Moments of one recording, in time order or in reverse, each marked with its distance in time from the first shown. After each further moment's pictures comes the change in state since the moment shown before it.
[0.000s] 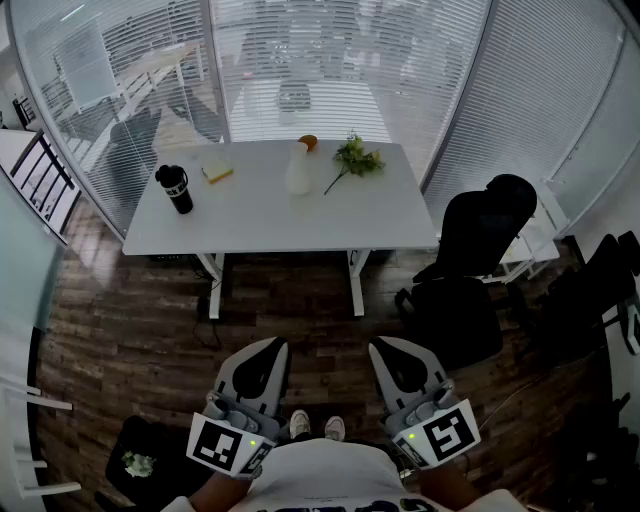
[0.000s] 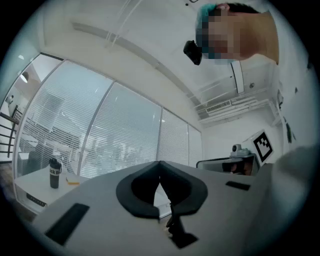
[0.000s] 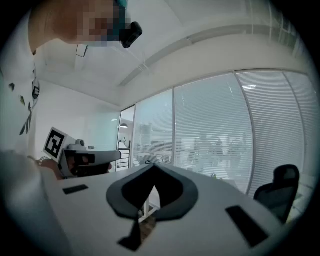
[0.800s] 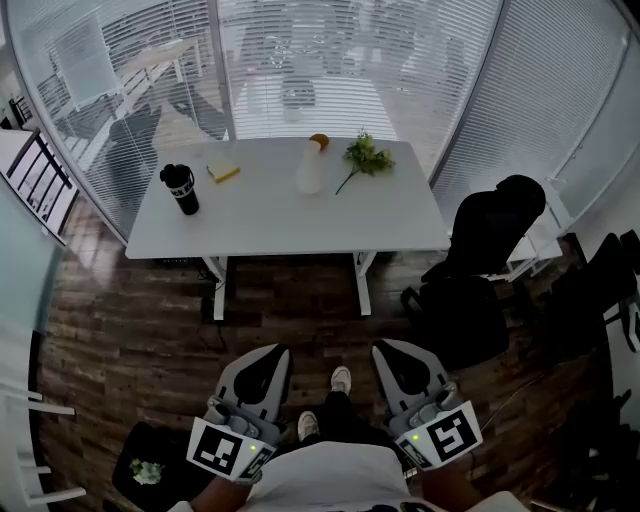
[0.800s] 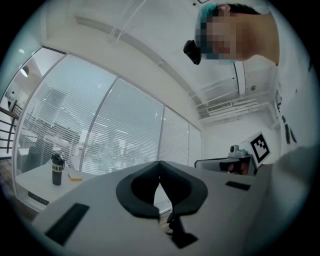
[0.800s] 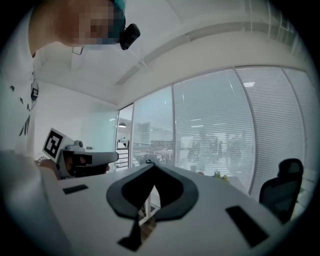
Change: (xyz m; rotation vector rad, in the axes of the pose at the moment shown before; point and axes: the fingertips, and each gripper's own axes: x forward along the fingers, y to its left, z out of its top) left arm -0.015 0.055 -0.010 -0.031 0.034 -0.016; right arm 0.048 0.023 -0.012 0.027 0.011 -0.014
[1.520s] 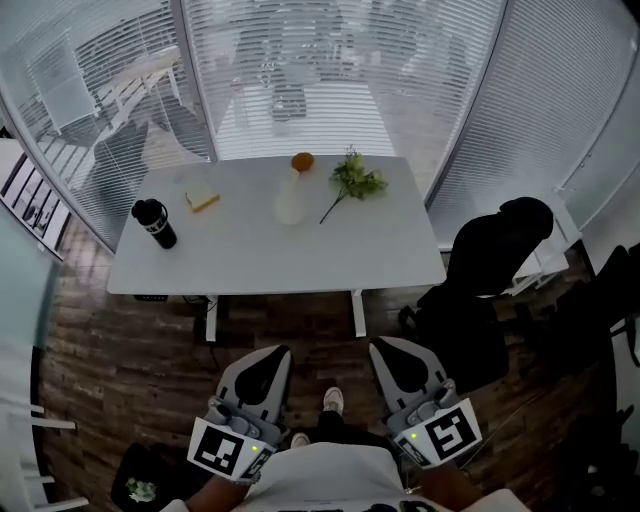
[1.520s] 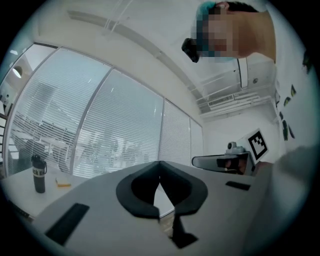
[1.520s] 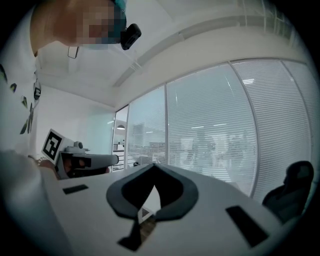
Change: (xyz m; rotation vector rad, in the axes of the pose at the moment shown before) left arm 0.158 0.016 -0.018 0.038 0.028 -0.005; right arm 0.066 -0.146 -0.003 0.010 -0.024 0.015
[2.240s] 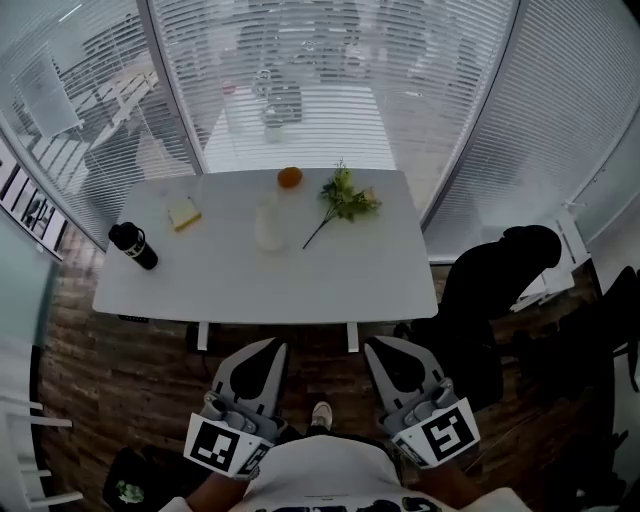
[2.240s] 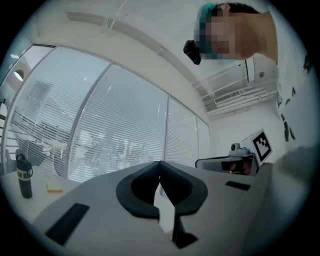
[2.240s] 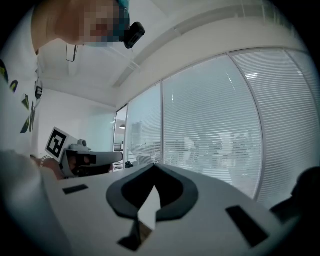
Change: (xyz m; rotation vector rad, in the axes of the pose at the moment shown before) left arm 0.146 0.015 -0.002 0.007 -0.006 0.056; right arm 0.052 -0.133 0.000 0.000 0.008 0.062
